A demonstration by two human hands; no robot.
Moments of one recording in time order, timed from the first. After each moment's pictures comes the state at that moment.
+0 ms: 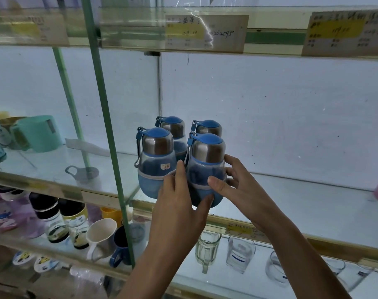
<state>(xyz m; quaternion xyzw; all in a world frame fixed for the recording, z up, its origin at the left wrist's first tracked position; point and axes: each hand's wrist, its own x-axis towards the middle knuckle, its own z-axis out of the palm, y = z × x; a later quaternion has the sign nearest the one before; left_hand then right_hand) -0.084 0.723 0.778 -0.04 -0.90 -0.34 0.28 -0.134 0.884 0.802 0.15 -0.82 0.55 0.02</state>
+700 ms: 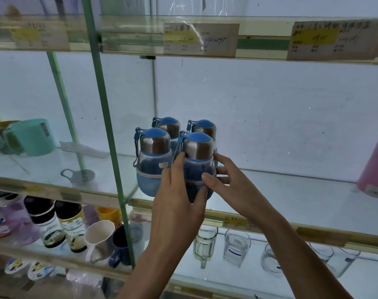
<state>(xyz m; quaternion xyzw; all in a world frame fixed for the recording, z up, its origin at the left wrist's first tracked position) -0.071 0.725 0.792 -0.06 -0.85 -0.42 0.32 -0.122 0.874 0.808 0.14 -0.85 0.50 0.04</state>
